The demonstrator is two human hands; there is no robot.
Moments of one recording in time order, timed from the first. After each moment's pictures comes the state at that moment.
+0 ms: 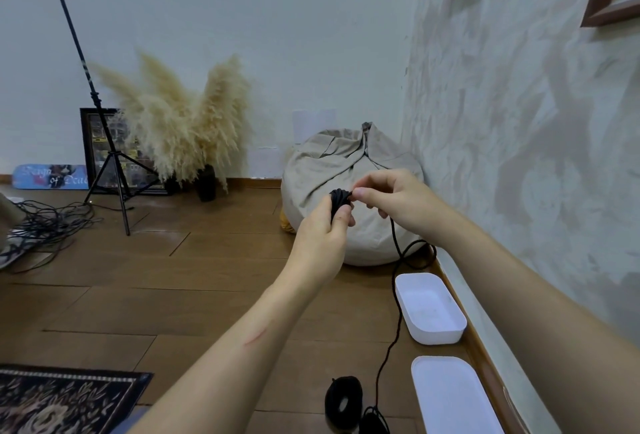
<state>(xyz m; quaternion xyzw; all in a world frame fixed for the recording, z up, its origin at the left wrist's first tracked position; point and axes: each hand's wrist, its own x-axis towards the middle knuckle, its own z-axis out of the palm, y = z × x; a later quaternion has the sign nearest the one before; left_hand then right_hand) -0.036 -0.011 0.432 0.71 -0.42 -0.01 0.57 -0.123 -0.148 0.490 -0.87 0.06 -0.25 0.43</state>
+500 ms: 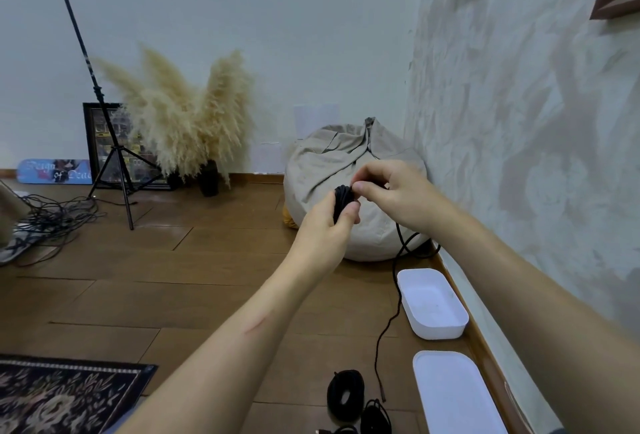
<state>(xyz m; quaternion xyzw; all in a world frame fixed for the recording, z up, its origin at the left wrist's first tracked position) -0.033 -0.007 0.437 0.70 -0.44 -0.05 0.56 -0.116 -0.147 0.490 -0.91 0.03 -0.28 0.29</state>
